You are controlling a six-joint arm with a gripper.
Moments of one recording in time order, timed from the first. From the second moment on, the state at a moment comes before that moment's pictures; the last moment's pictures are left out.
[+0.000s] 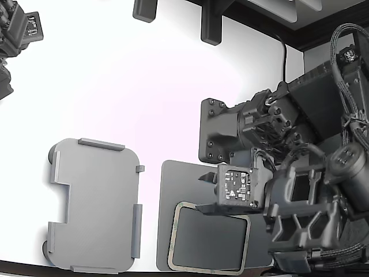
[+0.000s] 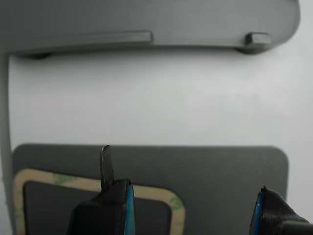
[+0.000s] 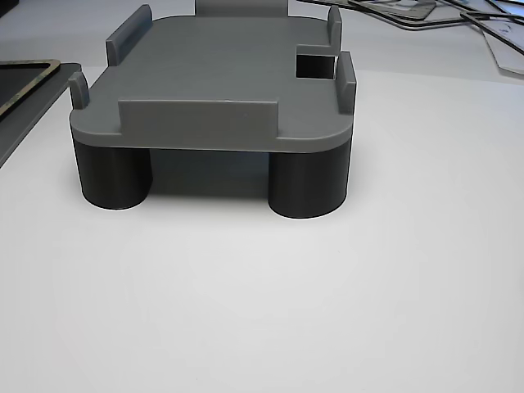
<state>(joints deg) 54.7 115.9 106.1 88.8 17.6 57.2</state>
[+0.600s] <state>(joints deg) 66.1 109.3 115.0 82.6 10.3 73.7</state>
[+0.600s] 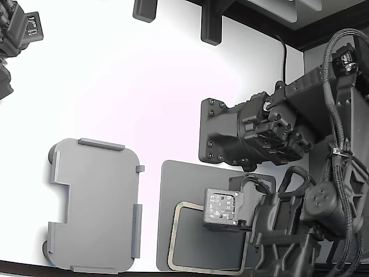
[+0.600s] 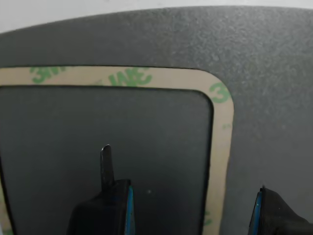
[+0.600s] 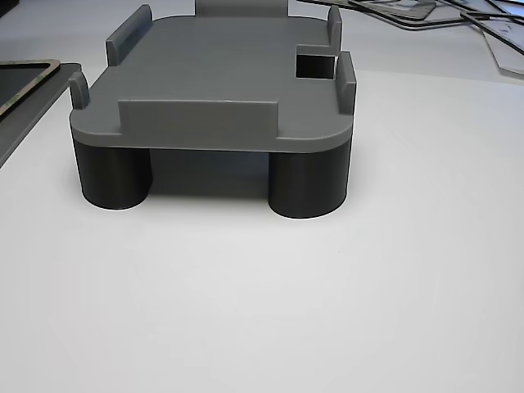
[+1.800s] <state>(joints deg) 67.1 107.7 127.2 72.9 10.4 75.4</state>
